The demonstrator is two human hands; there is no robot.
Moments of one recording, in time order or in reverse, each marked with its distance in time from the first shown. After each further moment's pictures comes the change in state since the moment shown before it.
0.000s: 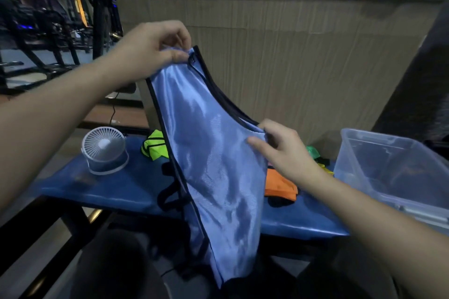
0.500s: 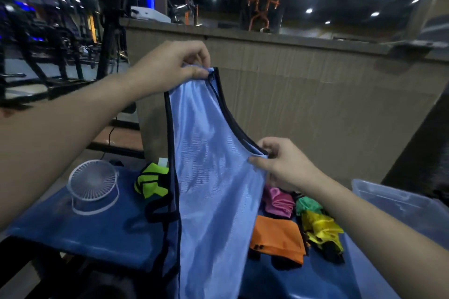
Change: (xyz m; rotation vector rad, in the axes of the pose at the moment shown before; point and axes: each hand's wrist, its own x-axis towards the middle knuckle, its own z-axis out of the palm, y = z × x) left_hand 0.083 -0.036 -0.005 0.043 0.010 -0.034; right_hand 0.106 0.028 -0.011 0.148 -0.175 0.367
